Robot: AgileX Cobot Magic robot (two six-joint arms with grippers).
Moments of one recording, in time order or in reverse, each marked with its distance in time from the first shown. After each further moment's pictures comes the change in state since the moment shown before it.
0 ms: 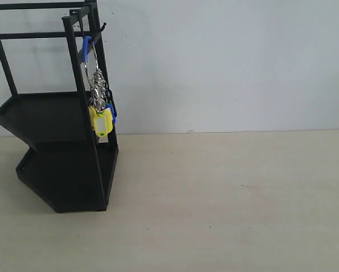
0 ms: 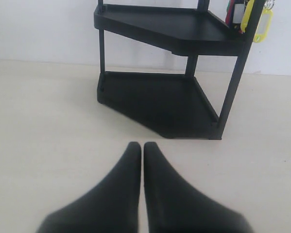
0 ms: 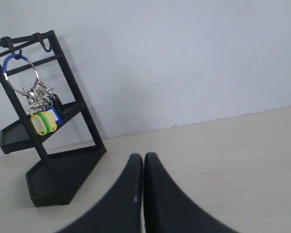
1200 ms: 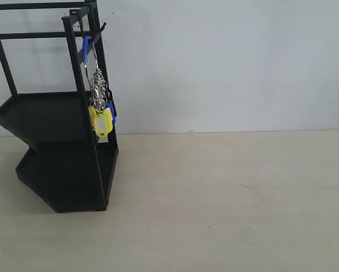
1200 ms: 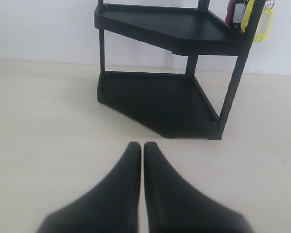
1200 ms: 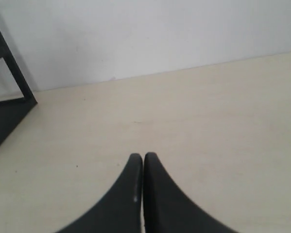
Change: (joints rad) left arm 0.000 0.000 0.000 0.000 0.000 0.000; right arm 0.031 0.000 0.017 -1.377 0.088 1.246
